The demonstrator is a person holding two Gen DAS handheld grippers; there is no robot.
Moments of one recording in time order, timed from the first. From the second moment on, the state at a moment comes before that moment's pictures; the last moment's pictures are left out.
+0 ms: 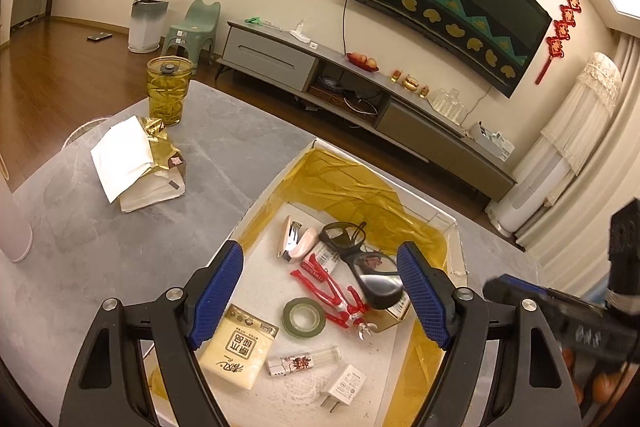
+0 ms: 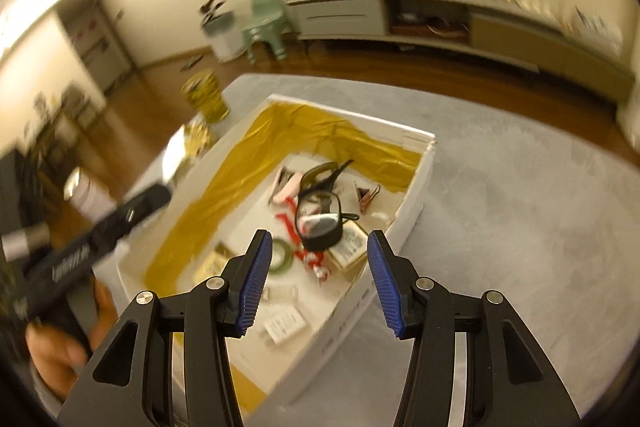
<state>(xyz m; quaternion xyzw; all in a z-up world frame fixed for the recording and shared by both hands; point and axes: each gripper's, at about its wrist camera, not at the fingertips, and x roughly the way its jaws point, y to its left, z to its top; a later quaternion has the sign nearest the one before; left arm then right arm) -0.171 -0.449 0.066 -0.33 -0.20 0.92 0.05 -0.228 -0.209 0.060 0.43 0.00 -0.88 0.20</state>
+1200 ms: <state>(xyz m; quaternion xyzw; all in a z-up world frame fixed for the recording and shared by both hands) -0.050 -0.420 0.085 -0.32 -0.13 0.93 0.11 -0.117 -0.255 0.054 0.43 0.23 -0.85 0.20</state>
